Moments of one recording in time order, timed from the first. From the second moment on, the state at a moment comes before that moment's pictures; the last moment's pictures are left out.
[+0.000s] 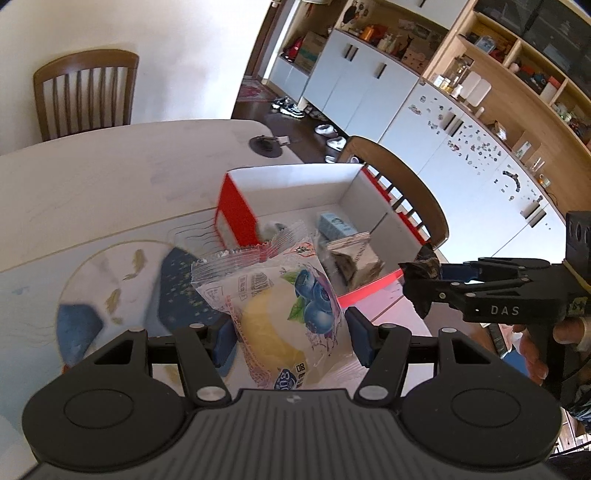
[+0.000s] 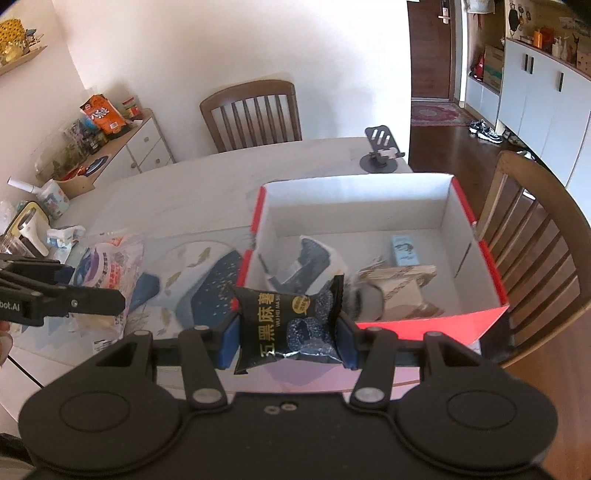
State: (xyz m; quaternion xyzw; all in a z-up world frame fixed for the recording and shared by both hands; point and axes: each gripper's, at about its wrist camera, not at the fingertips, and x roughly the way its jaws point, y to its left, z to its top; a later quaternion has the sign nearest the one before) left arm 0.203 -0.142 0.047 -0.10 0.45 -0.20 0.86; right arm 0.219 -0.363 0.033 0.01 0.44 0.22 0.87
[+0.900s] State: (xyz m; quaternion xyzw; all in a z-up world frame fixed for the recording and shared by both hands) left arm 0.283 -0.249 0.022 -0.06 0.47 -0.24 0.85; right arm 0.302 -0.419 0.014 0.00 0.46 0.19 0.87
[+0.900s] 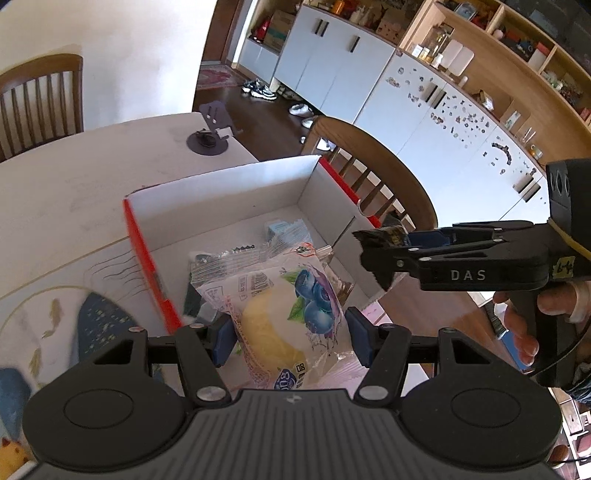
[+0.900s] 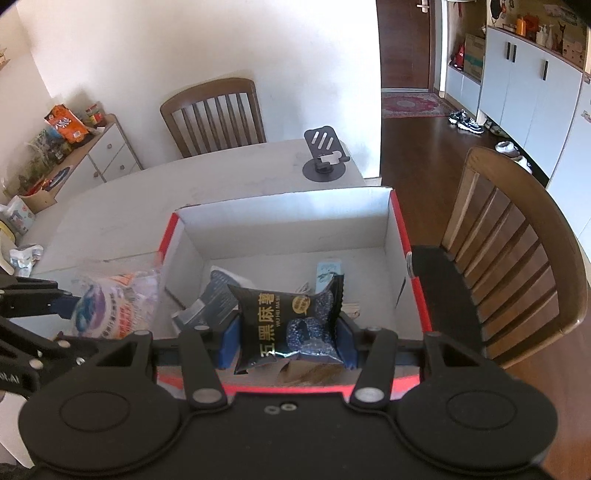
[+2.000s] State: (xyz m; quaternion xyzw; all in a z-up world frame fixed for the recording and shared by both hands) left arm 0.358 -0.300 -0.053 -0.02 0.53 -0.25 0.81; right arm 0.424 -0.401 -0.072 0.00 0.52 0.17 0.84
